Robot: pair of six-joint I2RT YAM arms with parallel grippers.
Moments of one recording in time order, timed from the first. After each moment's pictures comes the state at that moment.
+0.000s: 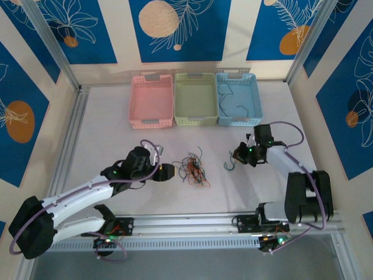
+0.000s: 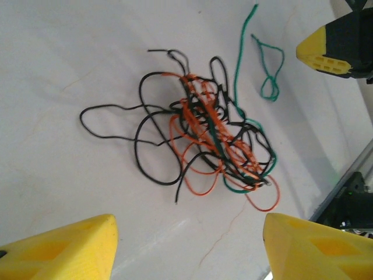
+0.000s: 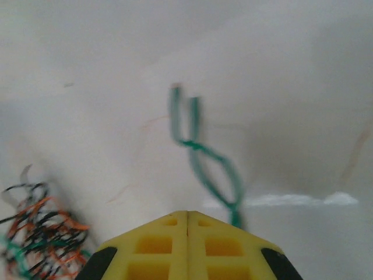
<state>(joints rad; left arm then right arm) -0.77 1.02 0.53 -0.18 0.24 -0.65 0.07 1.28 0.68 -0.50 -0.48 0.53</state>
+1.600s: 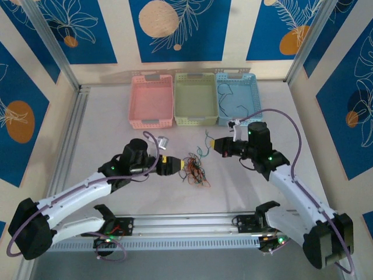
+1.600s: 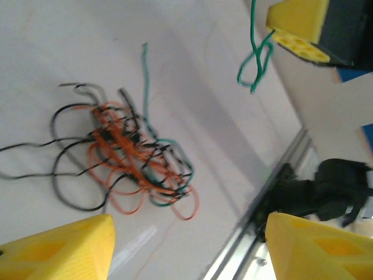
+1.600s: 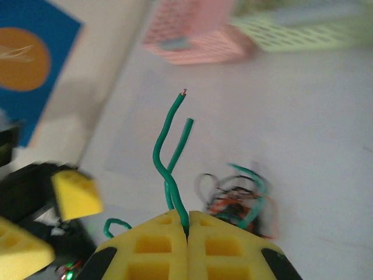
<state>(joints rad) -0.77 1.02 0.62 -0.05 0.44 -0.69 0.36 0.94 0.67 -0.21 -0.65 0.47</state>
